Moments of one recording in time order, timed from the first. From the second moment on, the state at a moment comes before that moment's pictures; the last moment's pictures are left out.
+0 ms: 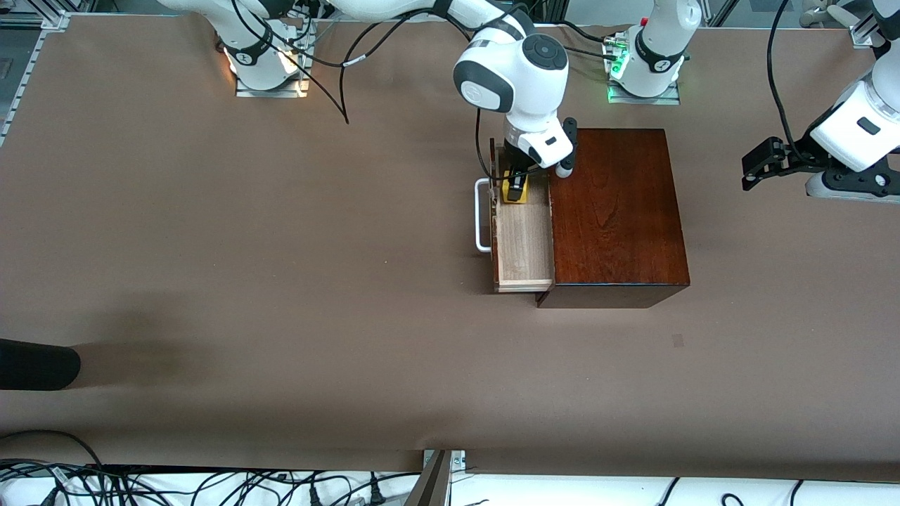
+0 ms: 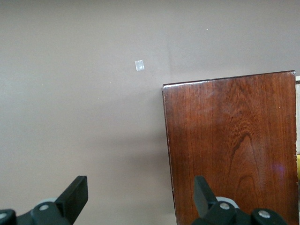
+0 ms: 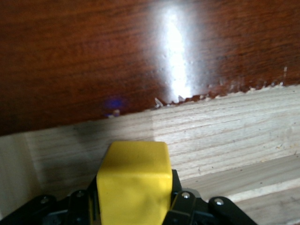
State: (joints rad) left arm 0.02 0.00 -0.08 -1.64 0.03 1.63 0.02; right arm 0.96 0.89 0.13 -1.02 -0.27 1.95 -0.30
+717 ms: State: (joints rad) left arm 0.02 0.00 -0.08 -1.64 0.03 1.63 0.02; right arm 0.96 0.90 0.12 -1.01 -0.28 1.95 -0.33
